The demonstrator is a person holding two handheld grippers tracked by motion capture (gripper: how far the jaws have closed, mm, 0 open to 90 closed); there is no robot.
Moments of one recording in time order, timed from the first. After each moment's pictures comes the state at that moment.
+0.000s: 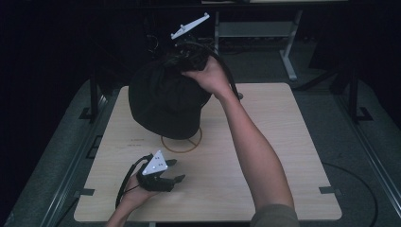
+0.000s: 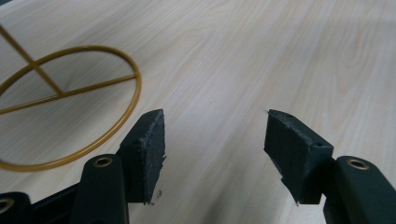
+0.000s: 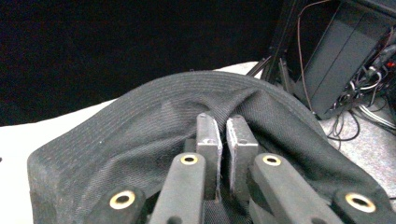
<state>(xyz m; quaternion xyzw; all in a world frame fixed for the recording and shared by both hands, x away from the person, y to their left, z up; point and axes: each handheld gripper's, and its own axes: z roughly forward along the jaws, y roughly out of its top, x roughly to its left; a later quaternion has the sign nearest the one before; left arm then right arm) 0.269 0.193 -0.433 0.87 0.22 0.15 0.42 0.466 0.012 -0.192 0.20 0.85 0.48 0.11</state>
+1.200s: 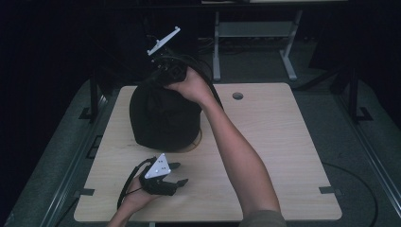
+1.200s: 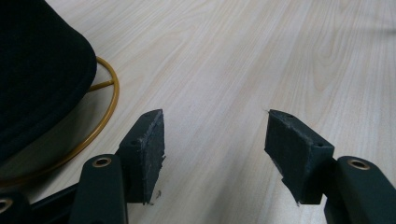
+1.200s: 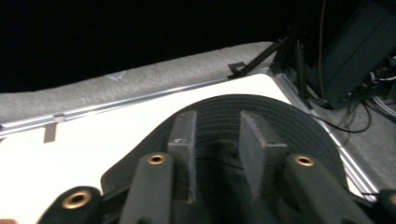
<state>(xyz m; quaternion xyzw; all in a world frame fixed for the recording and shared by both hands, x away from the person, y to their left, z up) 0.262 0.185 -0.436 0.87 0.20 0.14 0.43 0.457 0.063 -0.214 0.17 0.88 0.43 0.10</state>
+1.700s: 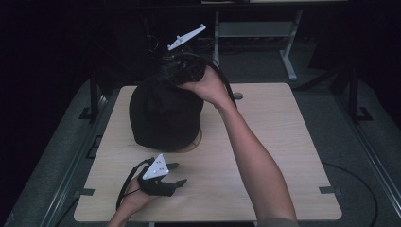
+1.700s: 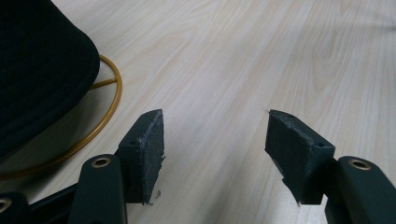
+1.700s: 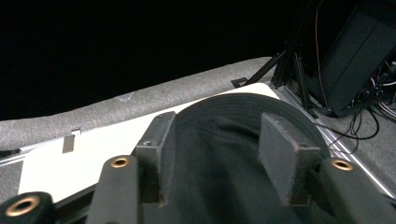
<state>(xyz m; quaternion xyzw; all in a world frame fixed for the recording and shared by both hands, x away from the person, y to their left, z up) 0.260 0.190 -0.434 0.87 0.20 0.14 0.43 0.449 0.015 -0.208 0.19 0.86 0.47 0.09</state>
